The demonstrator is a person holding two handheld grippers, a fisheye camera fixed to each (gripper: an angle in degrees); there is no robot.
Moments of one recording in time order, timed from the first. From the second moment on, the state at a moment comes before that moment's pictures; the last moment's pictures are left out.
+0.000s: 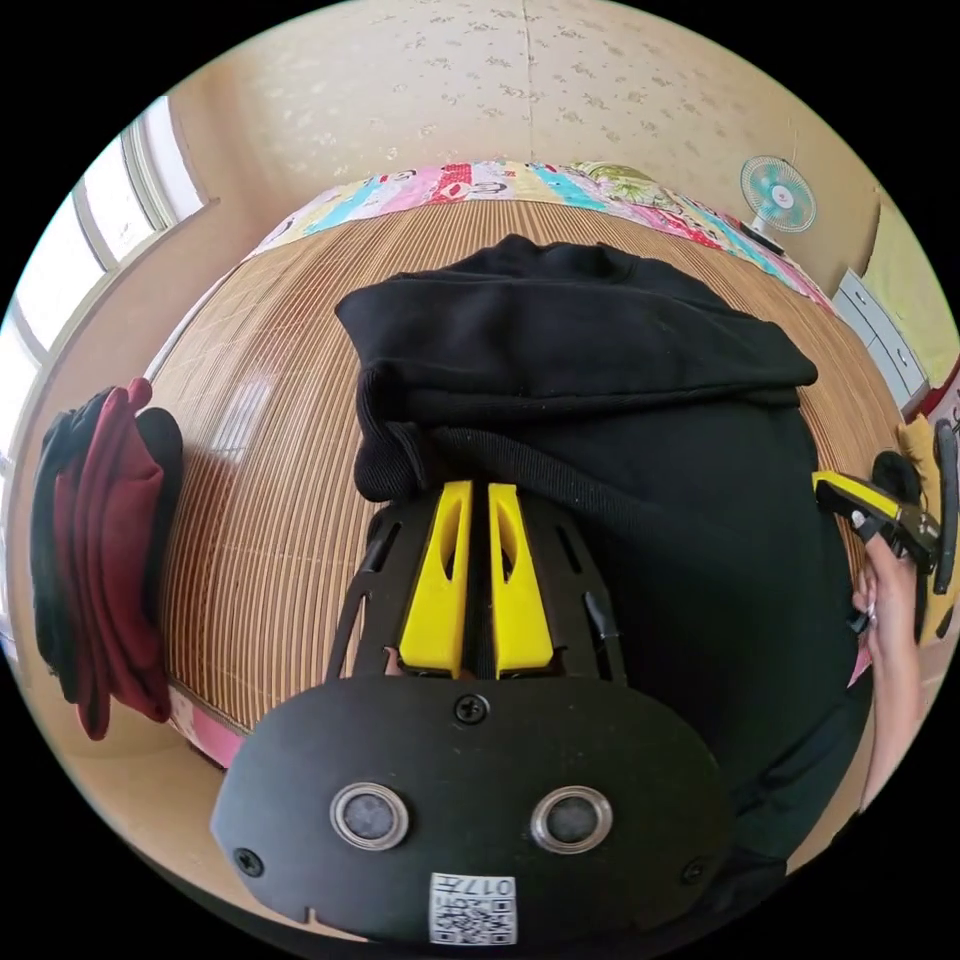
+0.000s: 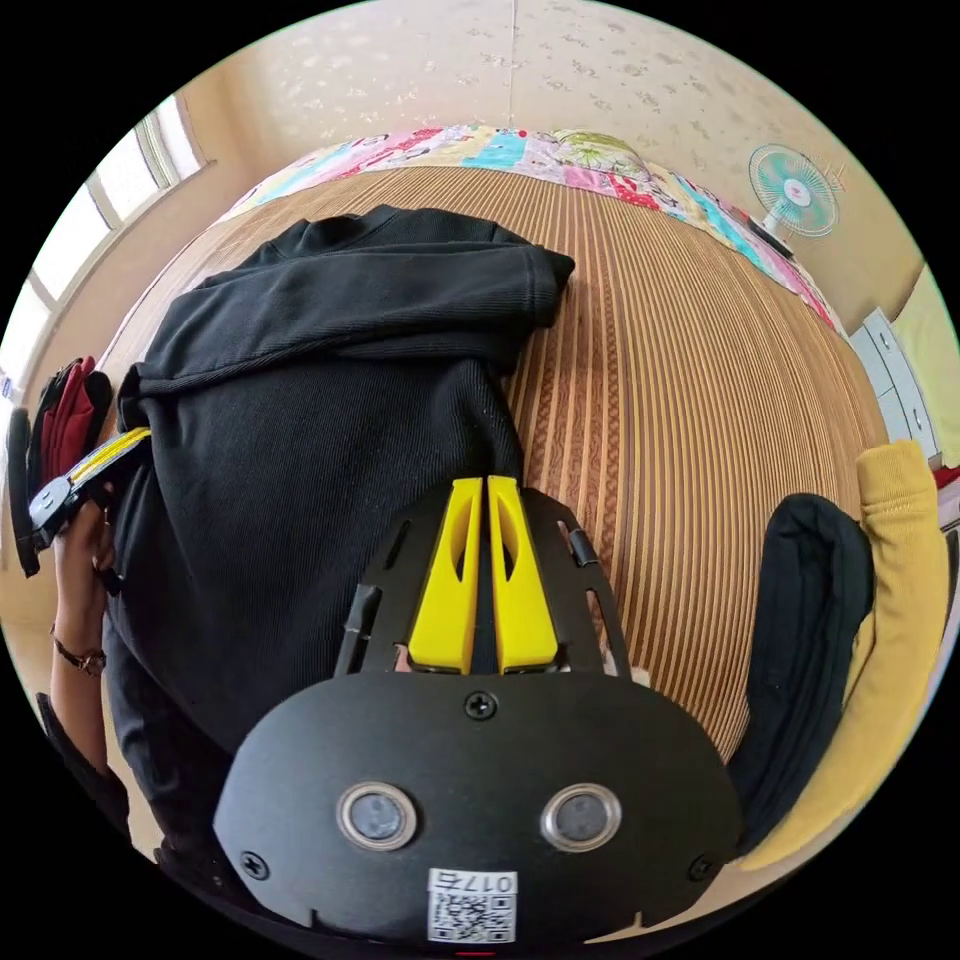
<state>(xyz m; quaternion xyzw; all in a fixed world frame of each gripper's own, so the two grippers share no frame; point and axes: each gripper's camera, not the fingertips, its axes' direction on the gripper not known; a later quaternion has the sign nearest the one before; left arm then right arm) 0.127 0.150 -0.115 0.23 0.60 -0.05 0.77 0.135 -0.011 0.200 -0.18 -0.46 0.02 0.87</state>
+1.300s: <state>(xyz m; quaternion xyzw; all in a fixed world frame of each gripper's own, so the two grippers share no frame) -0.158 0.350 0.190 0.22 0.75 -0.08 0.62 0.125 0.022 0.119 -0.12 -0.56 0.07 0.81</state>
